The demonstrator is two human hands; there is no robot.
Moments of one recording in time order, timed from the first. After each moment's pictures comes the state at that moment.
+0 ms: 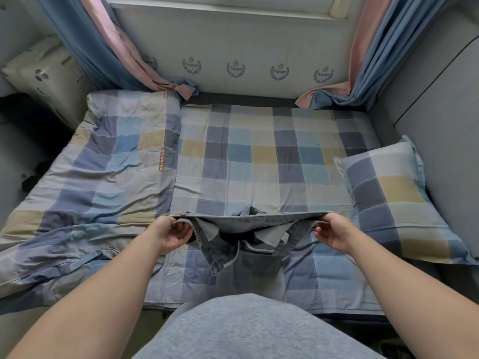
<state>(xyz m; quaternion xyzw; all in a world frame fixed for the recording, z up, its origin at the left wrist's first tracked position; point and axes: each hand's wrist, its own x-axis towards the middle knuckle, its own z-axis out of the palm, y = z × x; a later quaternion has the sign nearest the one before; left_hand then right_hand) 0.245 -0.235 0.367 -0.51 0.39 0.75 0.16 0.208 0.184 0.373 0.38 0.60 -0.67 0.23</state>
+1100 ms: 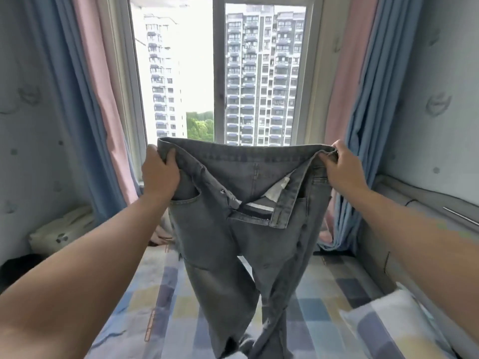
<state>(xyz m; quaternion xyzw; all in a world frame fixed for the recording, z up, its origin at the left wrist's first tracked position) 0.033 -0.244 0.776 -0.10 0.75 0.46 -0.46 0.016 0.147 0.801 -0.09 0.85 -0.37 -0.38</state>
